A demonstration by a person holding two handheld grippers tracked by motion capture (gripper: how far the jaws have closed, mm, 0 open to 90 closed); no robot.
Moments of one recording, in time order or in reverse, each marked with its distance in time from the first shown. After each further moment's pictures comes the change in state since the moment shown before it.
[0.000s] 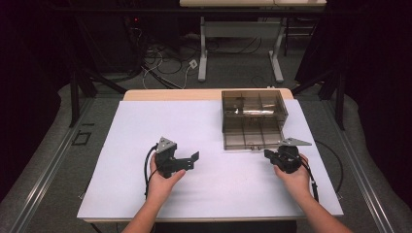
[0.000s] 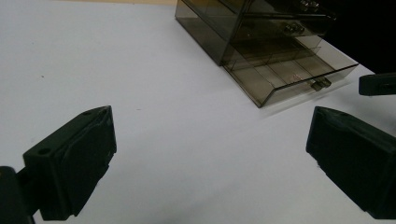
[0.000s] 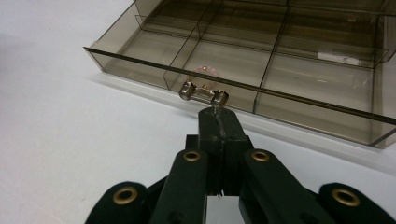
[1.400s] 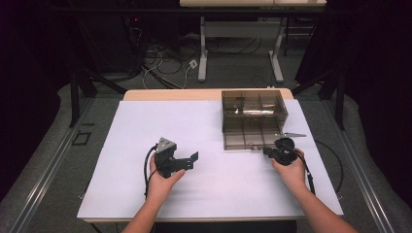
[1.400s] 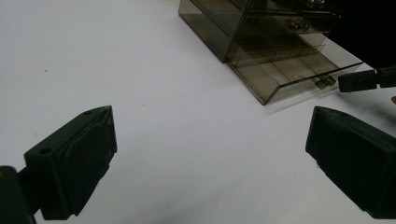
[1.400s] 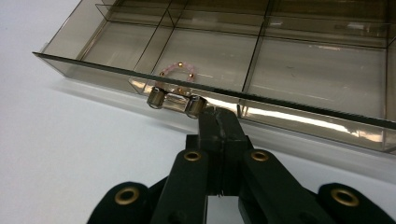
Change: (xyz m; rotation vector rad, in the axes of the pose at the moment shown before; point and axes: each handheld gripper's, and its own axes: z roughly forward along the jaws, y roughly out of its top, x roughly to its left) left arm 0.002 -0.002 0.001 0.007 0.007 -0.007; right arm -0.013 0.010 0.026 0.096 -0.024 0.084
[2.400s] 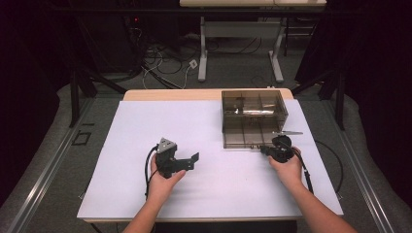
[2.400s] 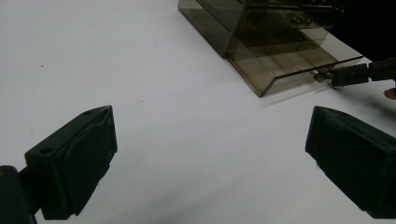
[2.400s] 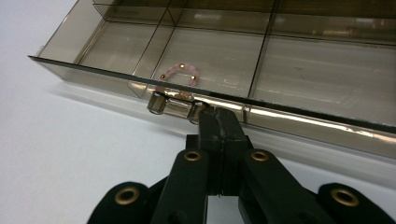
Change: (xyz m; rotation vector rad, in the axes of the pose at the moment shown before) left arm -0.001 -0.002 0.003 0.010 0.003 -0.002; right arm 0.003 0.006 0.011 0.015 -0.003 0.035
